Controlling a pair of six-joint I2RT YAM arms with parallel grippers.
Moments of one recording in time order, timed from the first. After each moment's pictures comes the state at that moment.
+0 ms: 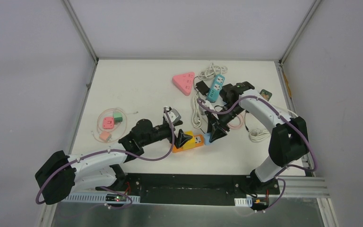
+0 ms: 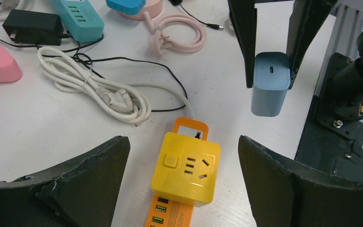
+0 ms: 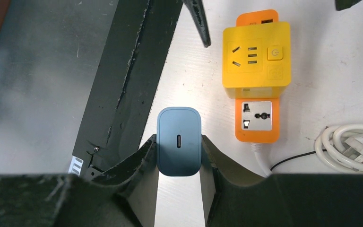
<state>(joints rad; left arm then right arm) -0.89 1.03 0.42 0.56 0.22 -0.09 0.47 1.62 1.29 -1.45 -0.99 -1.41</state>
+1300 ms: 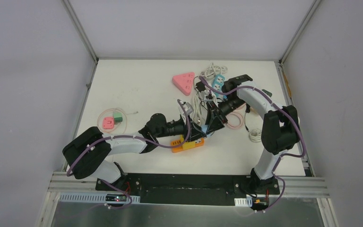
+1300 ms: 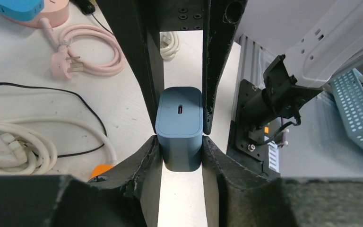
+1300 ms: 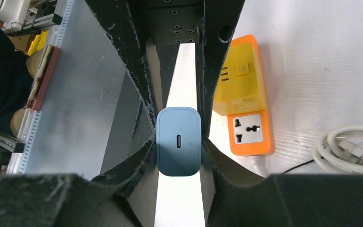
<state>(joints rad) -0.89 1.44 0.53 0.98 0.49 -0.48 0.40 1.79 1.43 -1.55 -1.15 -1.37</state>
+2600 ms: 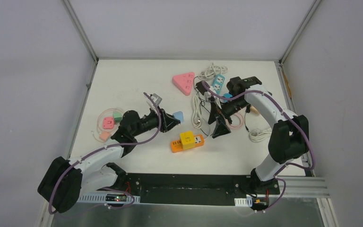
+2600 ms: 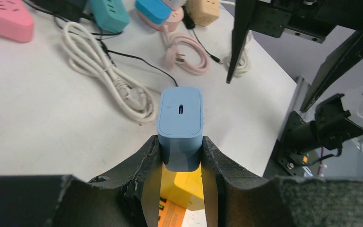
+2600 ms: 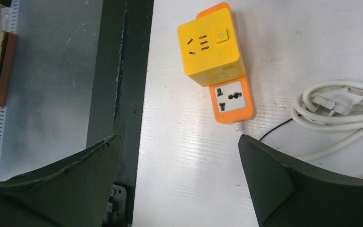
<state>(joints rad) -0.58 1.07 0.40 0.69 0.50 -0.49 0.36 1.65 1.37 -1.41 -1.02 -1.21</state>
